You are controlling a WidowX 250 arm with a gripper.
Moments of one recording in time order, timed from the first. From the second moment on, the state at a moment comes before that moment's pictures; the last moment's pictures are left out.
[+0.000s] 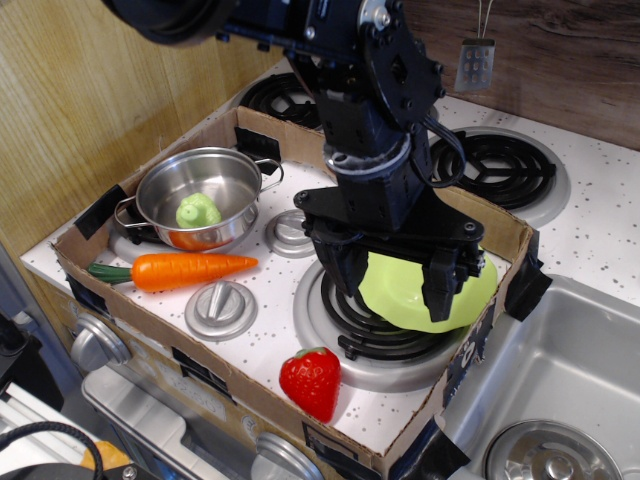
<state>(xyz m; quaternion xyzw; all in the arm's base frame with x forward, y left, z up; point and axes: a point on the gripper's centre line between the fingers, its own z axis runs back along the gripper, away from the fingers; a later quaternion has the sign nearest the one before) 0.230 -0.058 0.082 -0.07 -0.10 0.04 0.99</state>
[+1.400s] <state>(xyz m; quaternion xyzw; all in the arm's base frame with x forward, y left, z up) 0.276 0.060 0.107 -0.01 -0.11 0.27 0.96</state>
